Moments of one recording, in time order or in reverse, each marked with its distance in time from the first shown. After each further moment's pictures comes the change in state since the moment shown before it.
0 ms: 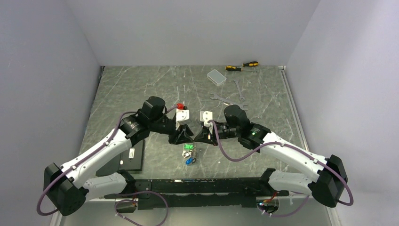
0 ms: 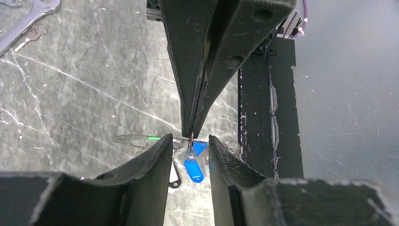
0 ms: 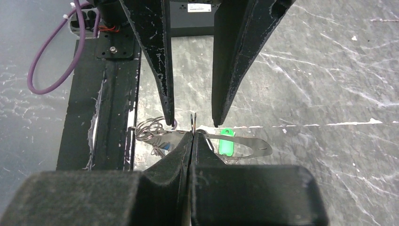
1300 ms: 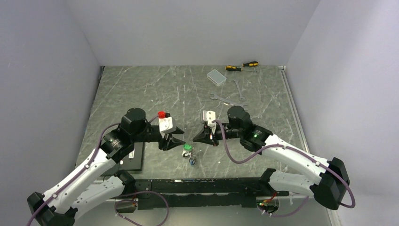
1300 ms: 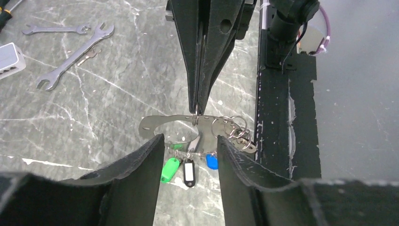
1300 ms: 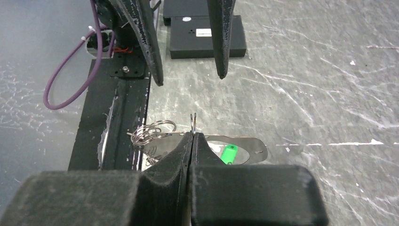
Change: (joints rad) left arm 0.026 -0.312 -0.178 0.106 -0.081 -0.053; right arm 0.000 -0.040 -0.052 0.132 -0.052 0.072
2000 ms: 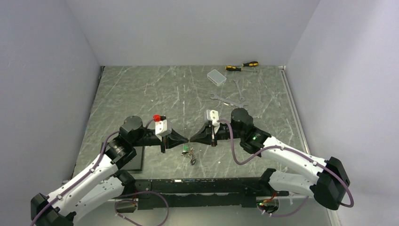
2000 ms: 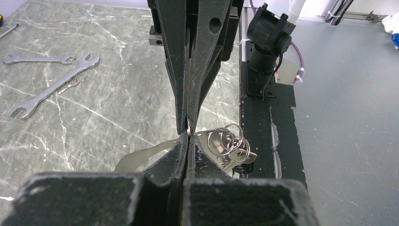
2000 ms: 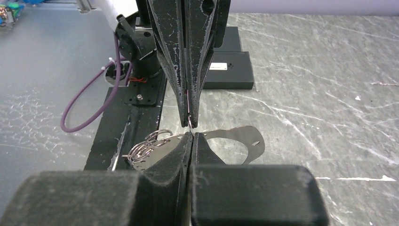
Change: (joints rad) left arm 0.000 -0.045 -0.169 0.323 0.081 -0.175; right arm 0.000 0.002 -0.061 0.234 -0.070 0.113
